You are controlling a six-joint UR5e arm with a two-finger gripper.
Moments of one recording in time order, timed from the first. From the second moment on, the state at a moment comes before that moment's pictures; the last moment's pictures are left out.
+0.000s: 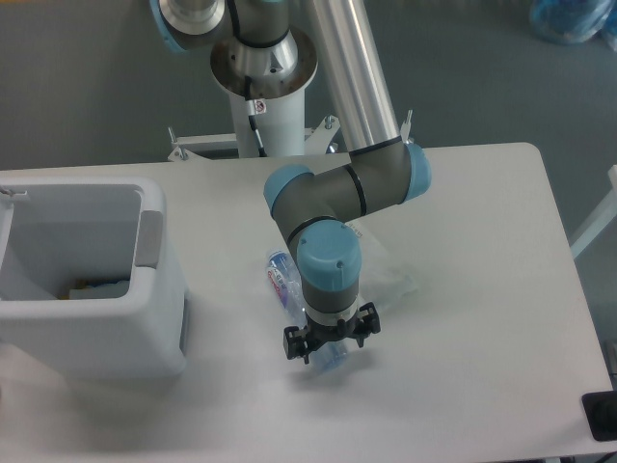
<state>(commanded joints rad) 2.38 -2.16 -1.61 -0.82 1.58 0.09</state>
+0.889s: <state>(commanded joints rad) 2.38 -2.19 -1.60 -0.81 1.58 0.10</state>
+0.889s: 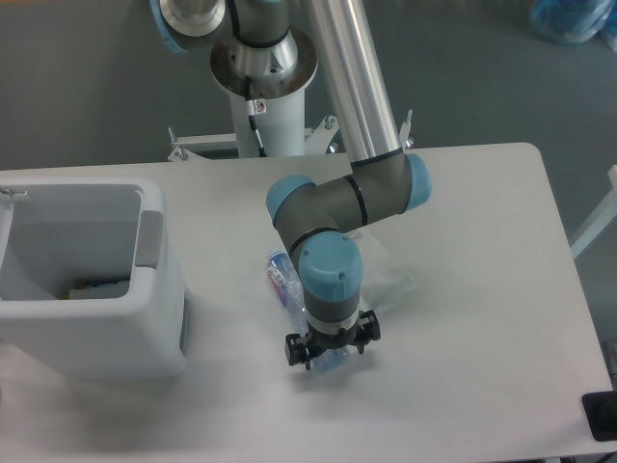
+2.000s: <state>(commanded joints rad) 2.38 -2.18 -1.61 -0.81 1.58 0.10</state>
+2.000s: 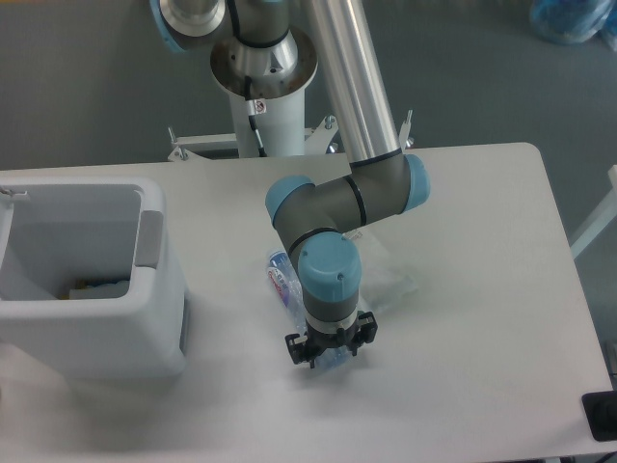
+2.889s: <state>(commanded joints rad) 2.38 -2.15 -1.60 -0.81 1.58 0.10</state>
